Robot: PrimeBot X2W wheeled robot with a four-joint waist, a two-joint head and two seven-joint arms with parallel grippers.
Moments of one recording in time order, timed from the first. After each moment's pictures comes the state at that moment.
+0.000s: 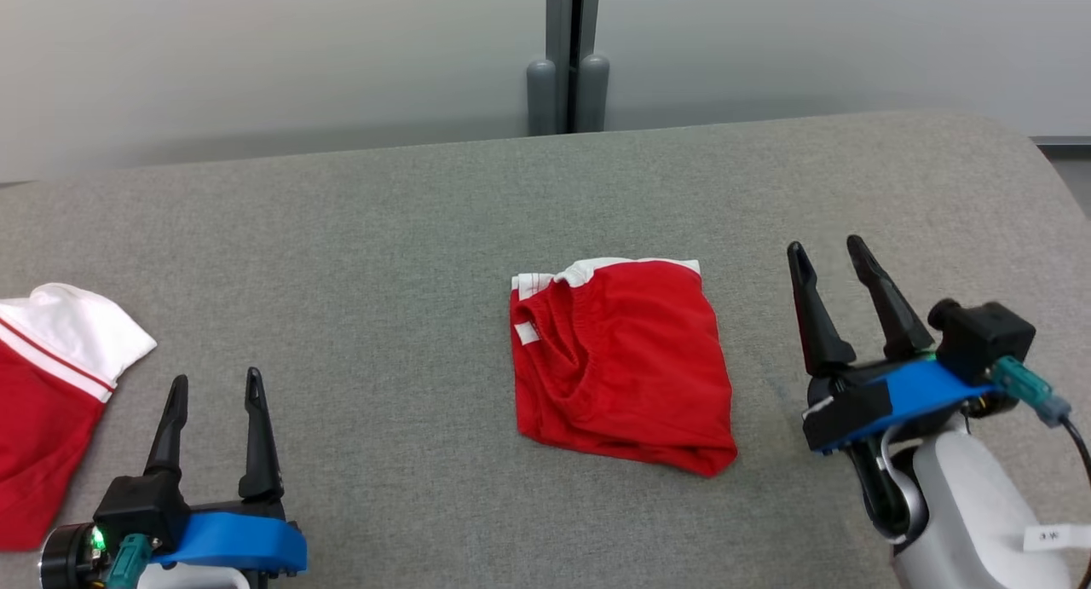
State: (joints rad) left arm -0.06 0.06 0.11 0.25 -0.06 -0.10 -0.26; right arm -0.40 -0.15 0.16 0.43 0.37 0.13 -0.26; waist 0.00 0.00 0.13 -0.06
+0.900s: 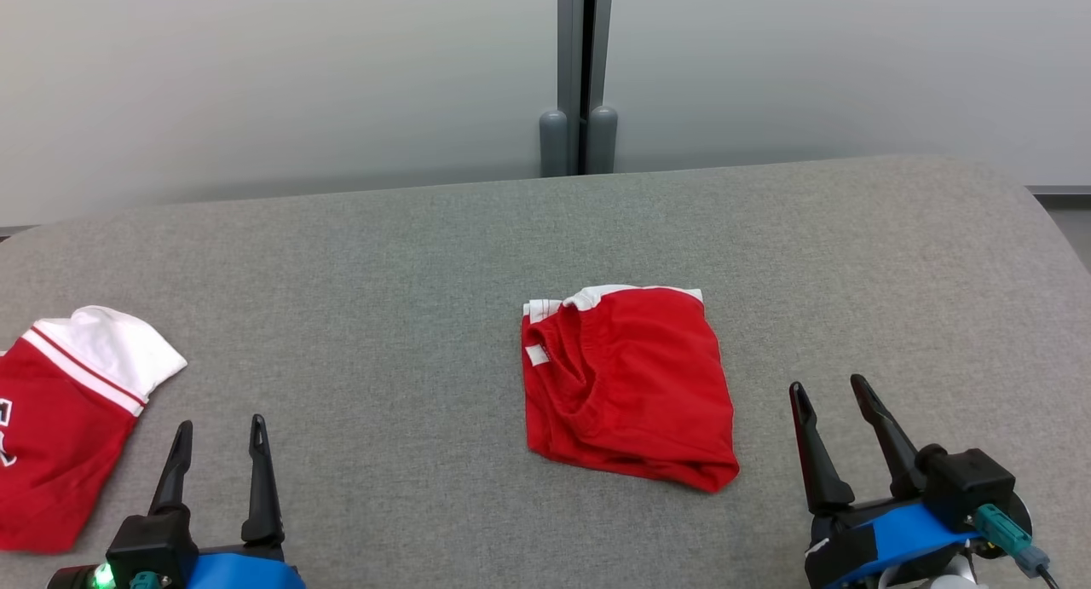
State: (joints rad) left arm 0.02 0.07 0.11 0.24 -0.03 -0.09 -0.26; right arm -0.08 -0.07 0.06 0.26 0.17 0.13 -0.26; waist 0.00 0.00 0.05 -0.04
